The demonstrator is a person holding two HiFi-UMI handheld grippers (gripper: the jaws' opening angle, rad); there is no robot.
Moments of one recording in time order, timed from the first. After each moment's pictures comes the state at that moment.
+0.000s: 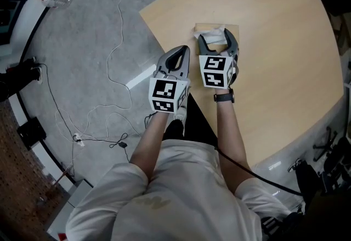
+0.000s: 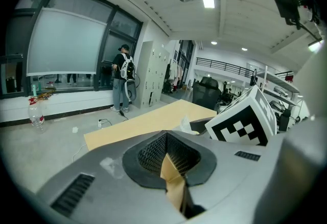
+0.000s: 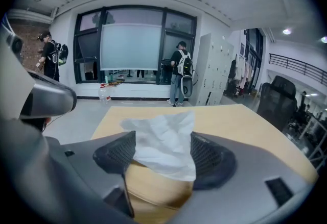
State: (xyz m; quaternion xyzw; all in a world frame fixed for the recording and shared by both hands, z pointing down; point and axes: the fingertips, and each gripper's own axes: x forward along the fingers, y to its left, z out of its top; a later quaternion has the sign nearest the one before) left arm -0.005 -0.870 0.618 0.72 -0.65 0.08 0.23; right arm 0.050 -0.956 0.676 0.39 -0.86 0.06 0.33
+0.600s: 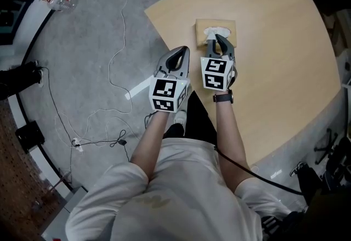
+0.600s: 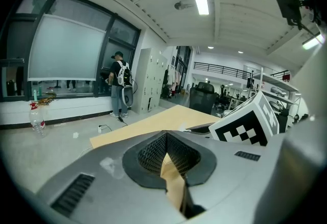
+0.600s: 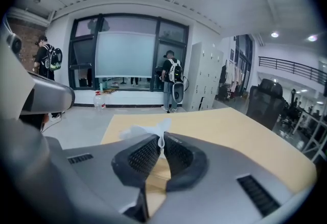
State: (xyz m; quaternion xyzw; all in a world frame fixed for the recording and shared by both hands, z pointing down) left arm 0.004 -0.826 0.581 0.73 -0.65 0.06 0.20; right arm 0.069 -0.915 0.638 0.43 -0.86 0.05 0.28
